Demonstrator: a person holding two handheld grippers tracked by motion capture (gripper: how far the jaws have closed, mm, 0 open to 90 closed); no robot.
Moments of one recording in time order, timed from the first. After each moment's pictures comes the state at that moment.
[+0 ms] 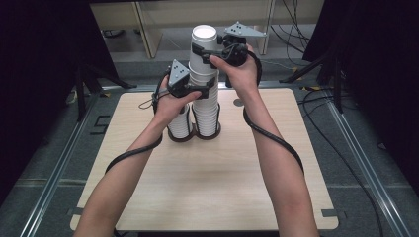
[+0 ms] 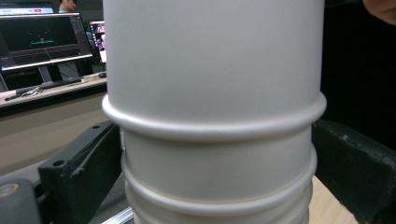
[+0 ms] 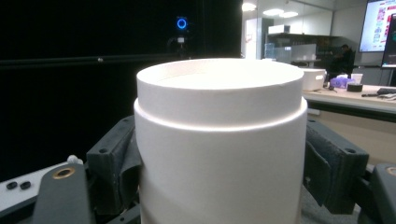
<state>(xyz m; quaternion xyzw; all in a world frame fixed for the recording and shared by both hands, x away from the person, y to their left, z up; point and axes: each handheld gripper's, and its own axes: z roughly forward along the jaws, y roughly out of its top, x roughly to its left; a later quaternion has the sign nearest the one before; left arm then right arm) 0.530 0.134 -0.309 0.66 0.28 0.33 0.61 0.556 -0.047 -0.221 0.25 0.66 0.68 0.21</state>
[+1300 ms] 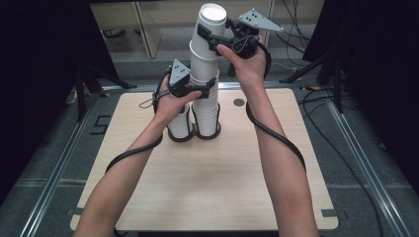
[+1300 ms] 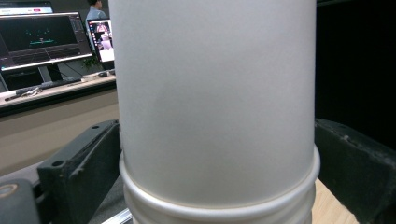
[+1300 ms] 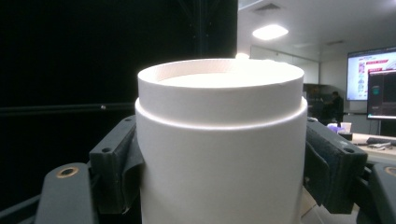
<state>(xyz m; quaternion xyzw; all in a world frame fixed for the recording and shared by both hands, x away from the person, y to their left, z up) 0.532 0.132 -0.309 0.67 0.29 0.33 0.60 0.538 -0.064 -0.187 0.23 0.59 0.73 0.24</state>
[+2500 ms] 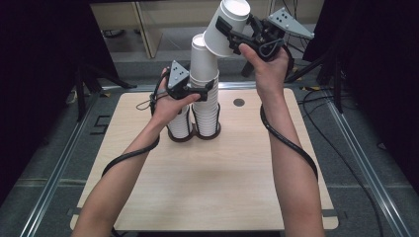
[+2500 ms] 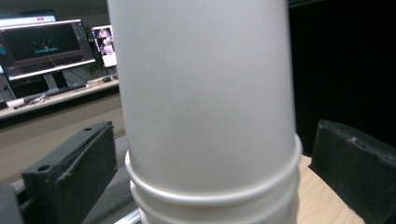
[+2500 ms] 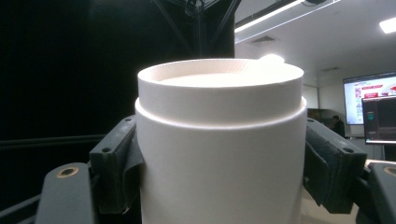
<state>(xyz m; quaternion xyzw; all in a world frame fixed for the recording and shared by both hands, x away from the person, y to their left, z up) 0.520 0.137 -0.304 0.67 0.26 0.36 0.59 0.506 -0.105 -0.173 0.21 0.54 0.77 0.25</state>
